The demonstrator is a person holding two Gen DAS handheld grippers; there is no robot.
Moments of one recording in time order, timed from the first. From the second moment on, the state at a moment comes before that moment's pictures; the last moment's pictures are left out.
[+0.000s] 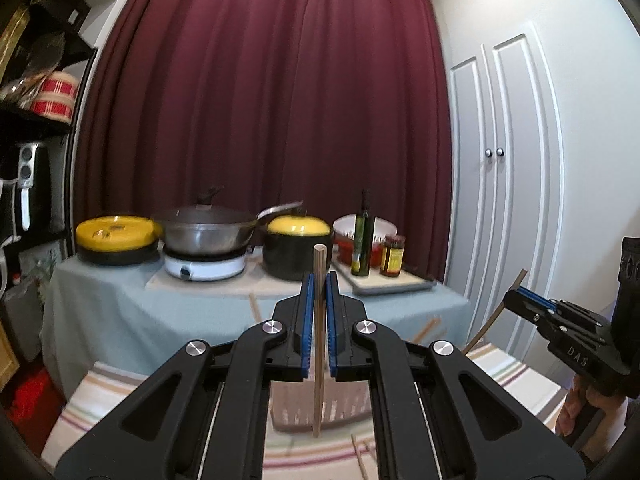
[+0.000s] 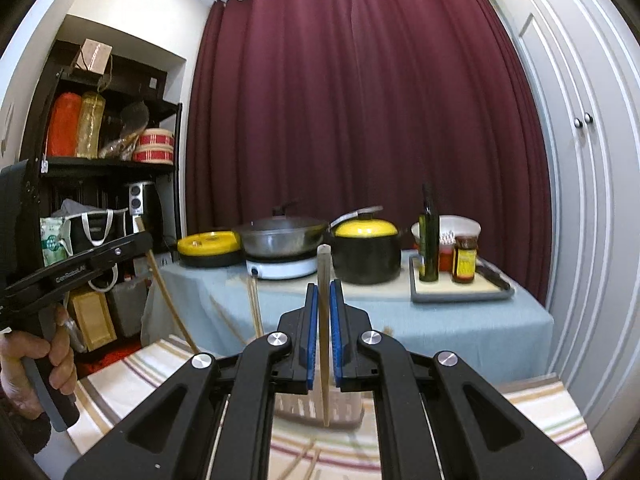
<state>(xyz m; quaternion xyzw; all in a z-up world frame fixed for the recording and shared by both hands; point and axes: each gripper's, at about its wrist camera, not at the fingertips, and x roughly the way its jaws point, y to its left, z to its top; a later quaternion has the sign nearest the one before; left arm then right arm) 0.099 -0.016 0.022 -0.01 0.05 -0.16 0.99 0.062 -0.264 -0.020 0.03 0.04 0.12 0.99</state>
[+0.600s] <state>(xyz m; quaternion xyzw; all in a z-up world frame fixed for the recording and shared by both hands) 0.180 -0.033 0.051 0.00 -0.02 -0.16 0.99 0.137 -0.251 -0.001 0.02 0.00 0.12 0.99</state>
